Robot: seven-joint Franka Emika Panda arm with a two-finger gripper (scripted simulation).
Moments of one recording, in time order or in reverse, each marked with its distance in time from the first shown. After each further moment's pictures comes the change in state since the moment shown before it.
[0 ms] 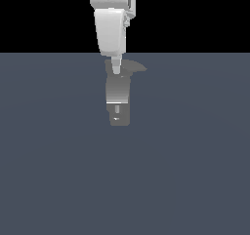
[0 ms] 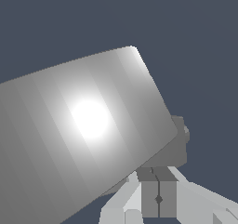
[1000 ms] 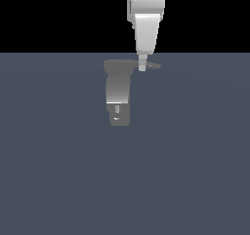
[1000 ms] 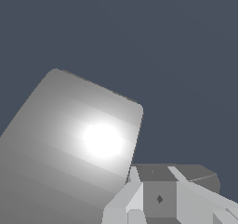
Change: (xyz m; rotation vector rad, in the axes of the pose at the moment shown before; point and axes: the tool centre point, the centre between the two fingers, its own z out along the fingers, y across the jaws) arm 0.068 -0.040 0.000 -0.004 0.001 0.009
